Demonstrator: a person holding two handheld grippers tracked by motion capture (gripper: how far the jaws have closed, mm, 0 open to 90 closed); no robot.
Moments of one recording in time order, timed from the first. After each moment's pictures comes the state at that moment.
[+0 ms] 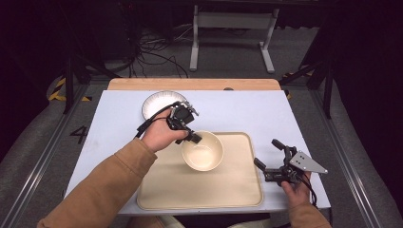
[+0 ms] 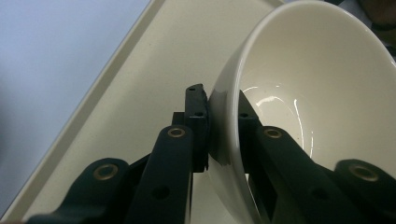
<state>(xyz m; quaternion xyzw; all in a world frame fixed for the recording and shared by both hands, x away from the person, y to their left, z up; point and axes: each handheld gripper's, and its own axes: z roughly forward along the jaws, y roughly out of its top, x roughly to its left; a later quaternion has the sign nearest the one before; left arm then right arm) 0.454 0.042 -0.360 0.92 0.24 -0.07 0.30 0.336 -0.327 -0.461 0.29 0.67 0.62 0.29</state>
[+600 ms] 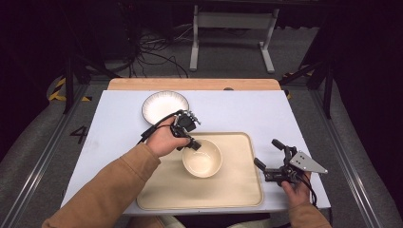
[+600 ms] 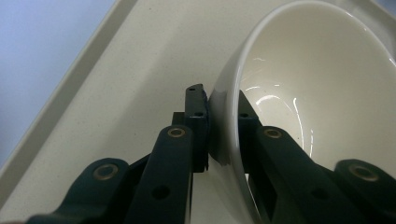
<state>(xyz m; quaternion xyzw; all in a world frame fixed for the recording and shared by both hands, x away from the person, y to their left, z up) 0.454 0.035 -0.389 0.93 0.25 -0.07 0.26 0.336 -0.327 -0.461 0.29 0.67 0.62 0.29</state>
